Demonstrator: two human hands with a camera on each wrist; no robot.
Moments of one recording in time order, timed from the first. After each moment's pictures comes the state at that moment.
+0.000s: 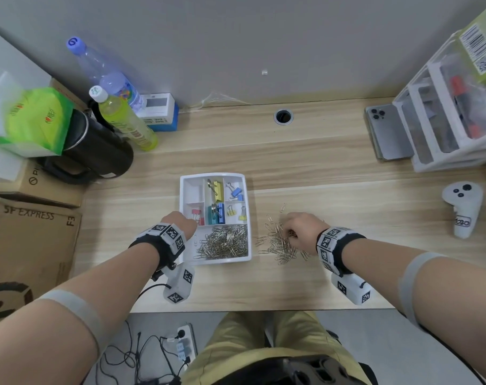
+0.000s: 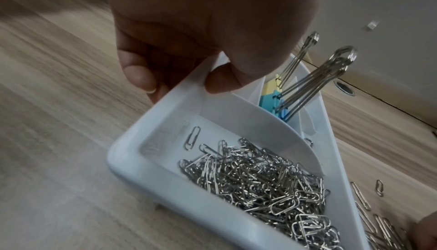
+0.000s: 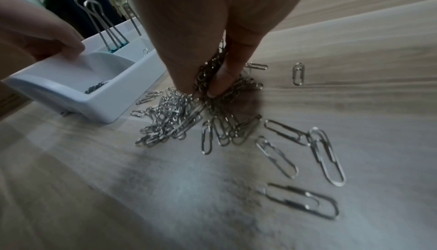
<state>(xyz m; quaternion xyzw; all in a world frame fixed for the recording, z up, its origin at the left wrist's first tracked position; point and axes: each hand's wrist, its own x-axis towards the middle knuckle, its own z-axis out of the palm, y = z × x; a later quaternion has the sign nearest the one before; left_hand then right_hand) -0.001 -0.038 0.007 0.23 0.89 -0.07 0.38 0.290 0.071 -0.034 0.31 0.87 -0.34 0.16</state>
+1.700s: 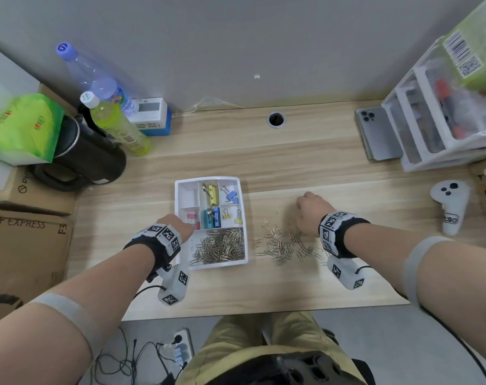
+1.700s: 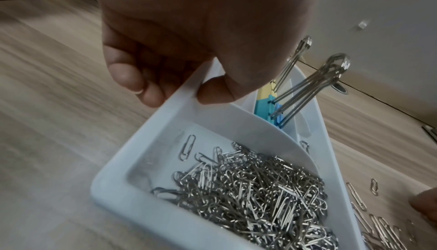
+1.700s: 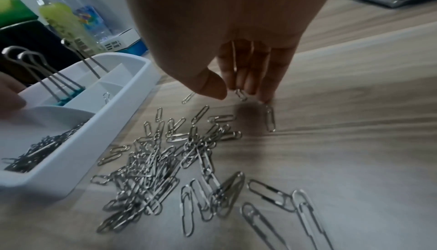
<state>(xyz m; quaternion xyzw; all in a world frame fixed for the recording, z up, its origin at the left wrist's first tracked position) -0.003 -0.032 0.015 0.26 0.88 -0.12 0.37 0.292 0.109 -0.026 0.48 0.80 -0.28 0.23</state>
